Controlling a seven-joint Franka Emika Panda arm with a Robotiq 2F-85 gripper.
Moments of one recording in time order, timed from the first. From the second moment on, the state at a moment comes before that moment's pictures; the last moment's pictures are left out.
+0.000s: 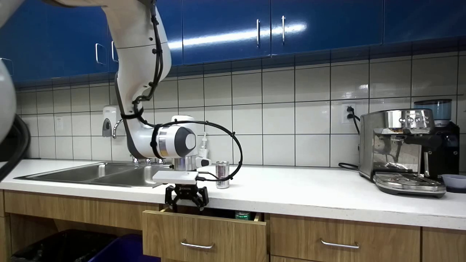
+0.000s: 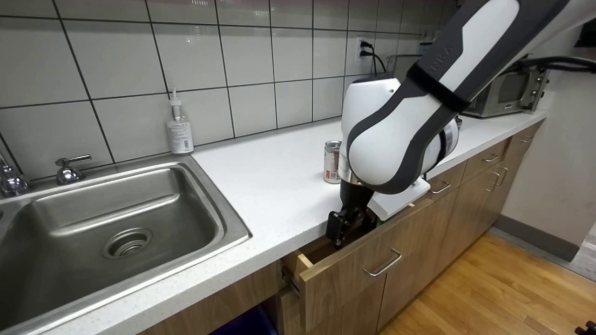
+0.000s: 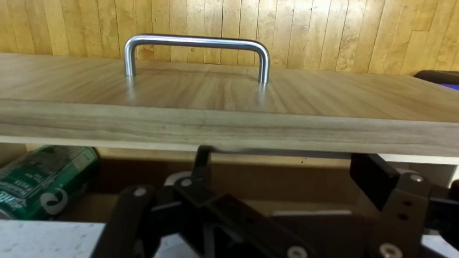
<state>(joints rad) 0.09 0.48 -0.03 -2.15 -0.01 2.67 -0.01</state>
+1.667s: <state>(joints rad) 0.09 0.43 -0.02 -2.24 0.01 2.67 0.04</state>
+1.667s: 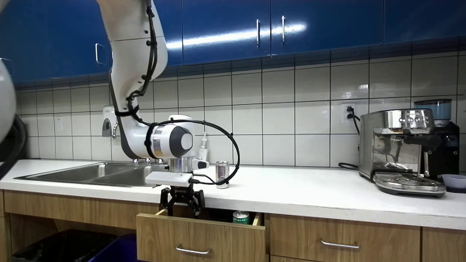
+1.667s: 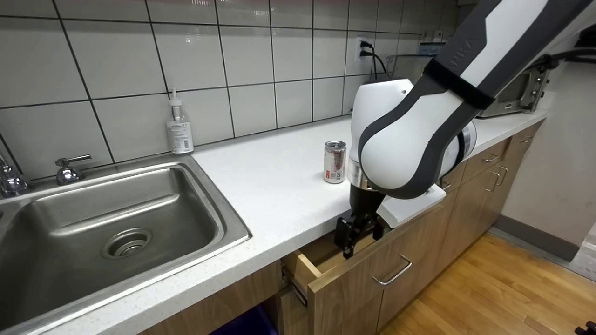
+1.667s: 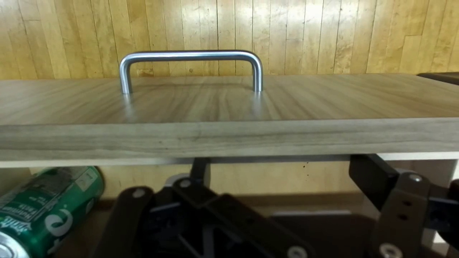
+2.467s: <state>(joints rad) 0.09 0.38 -0.01 -2.33 0.02 2.67 0.04</state>
